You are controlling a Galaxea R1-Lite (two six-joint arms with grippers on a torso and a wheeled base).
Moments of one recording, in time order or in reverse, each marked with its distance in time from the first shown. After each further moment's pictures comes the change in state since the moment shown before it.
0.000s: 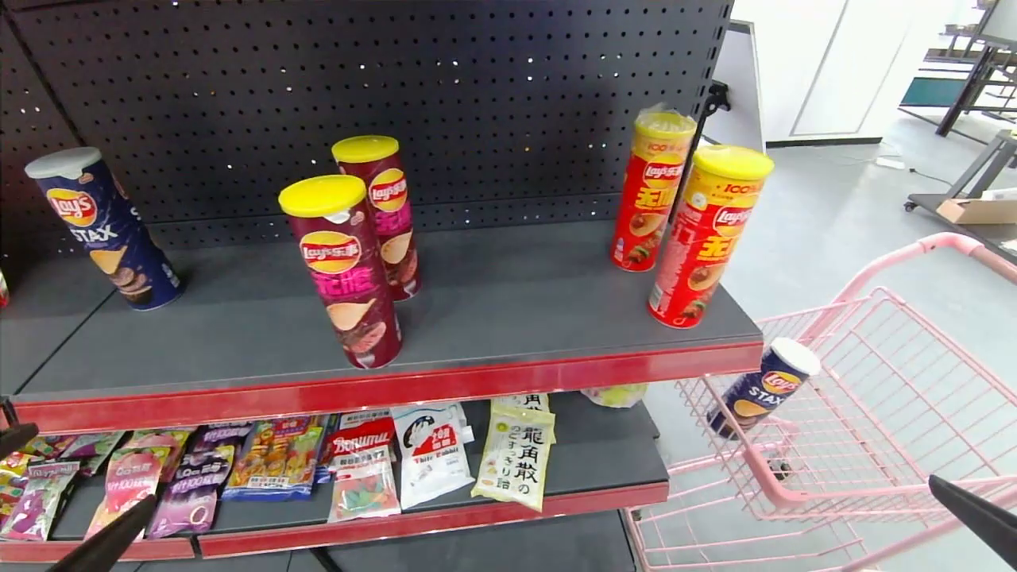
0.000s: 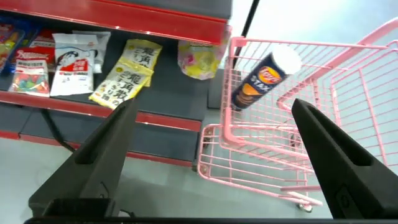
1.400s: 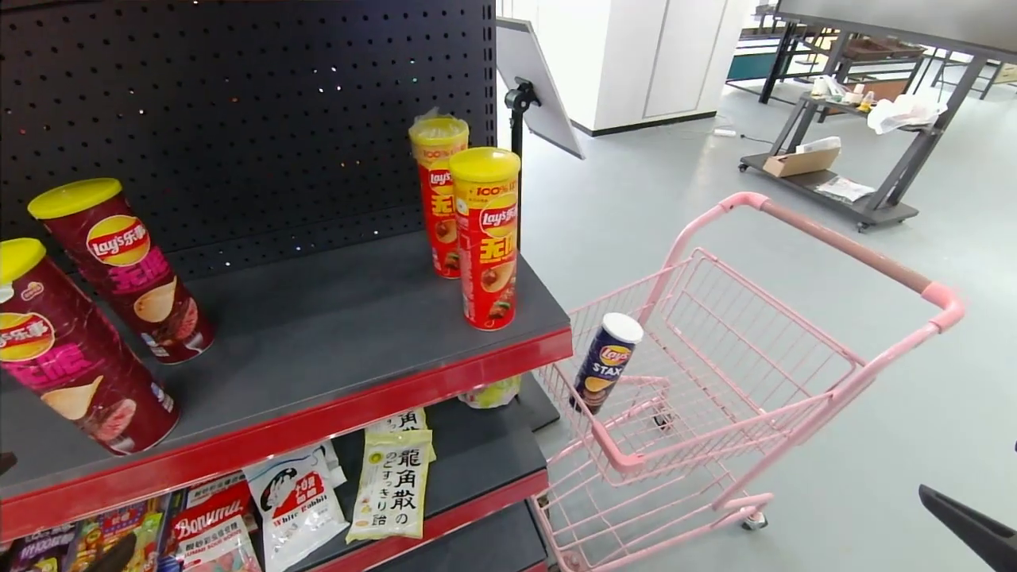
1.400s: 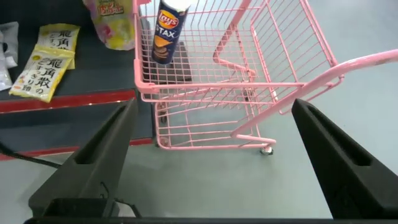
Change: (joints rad) left arm -0.001 -0.113 0.049 0.027 -0.008 0.021; right arm -0.003 0.015 0.029 -0.010 0.000 0.001
